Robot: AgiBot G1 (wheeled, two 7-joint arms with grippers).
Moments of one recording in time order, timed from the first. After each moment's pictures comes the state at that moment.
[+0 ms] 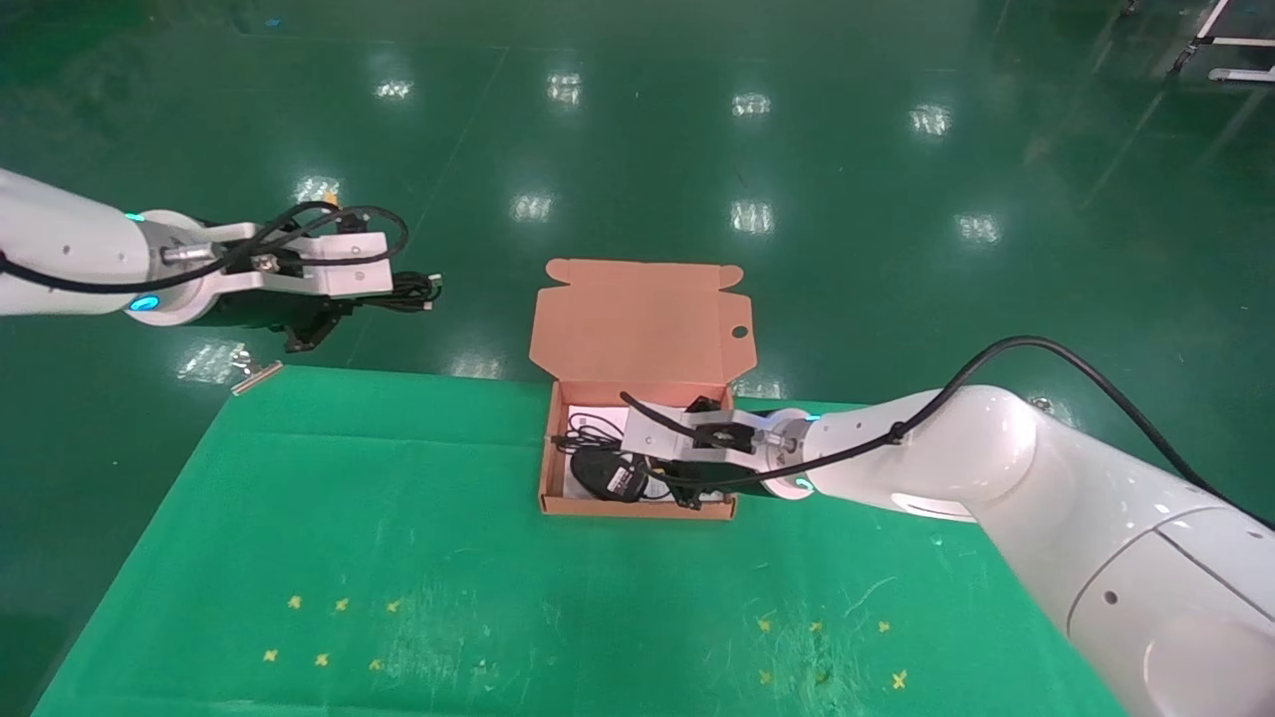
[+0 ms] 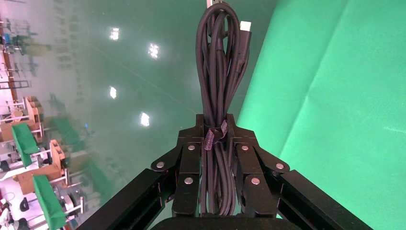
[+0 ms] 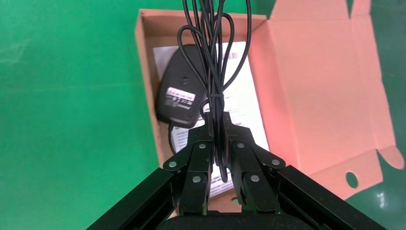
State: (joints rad) left arm -1.76 1.00 0.94 -1.06 2.27 1.08 -0.52; right arm 1.59 -1.36 -1.20 0.47 -1.43 -0.63 -0.05
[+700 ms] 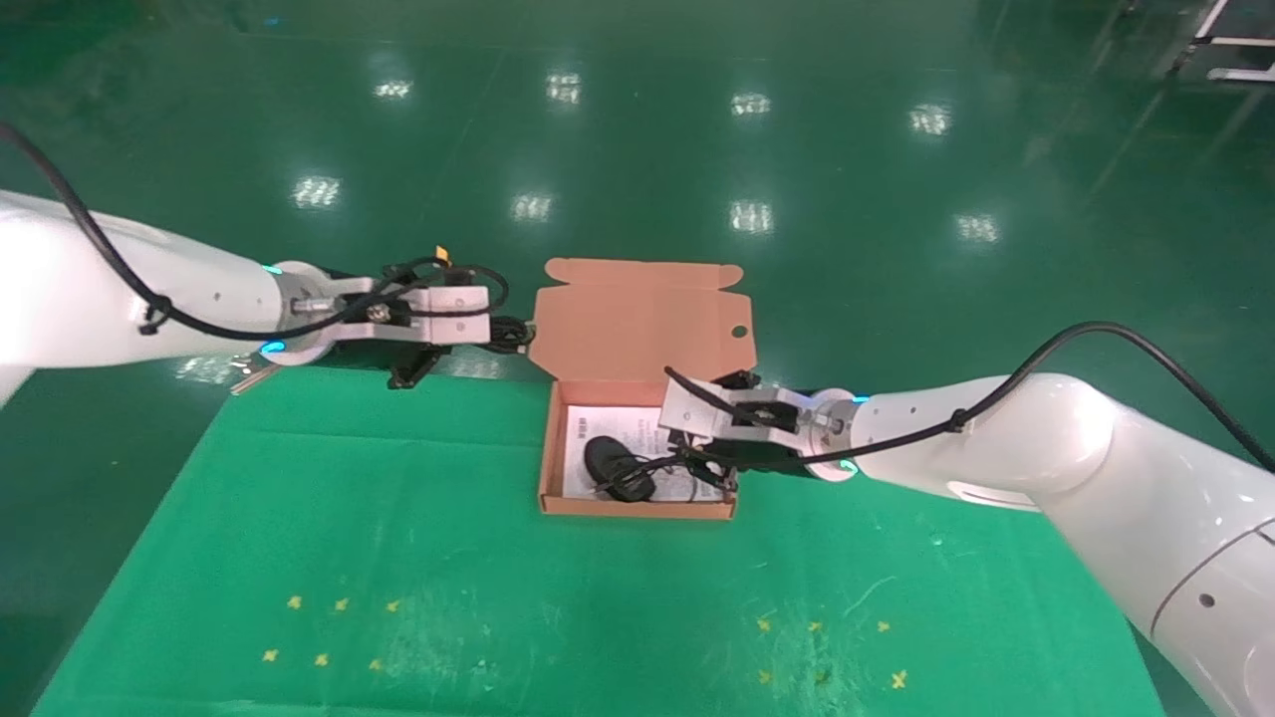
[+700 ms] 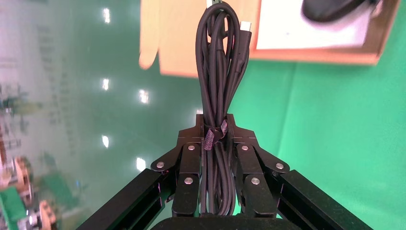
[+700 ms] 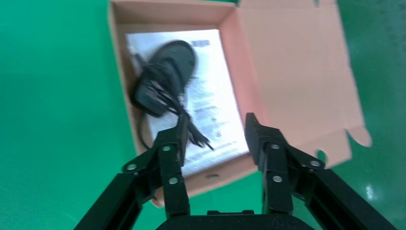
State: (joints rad) left arm -1.69 1.16 0.96 -0.89 2.16 0.93 -0.33; right arm 1.61 -1.24 -1.21 0.57 -1.43 -0.61 0.00
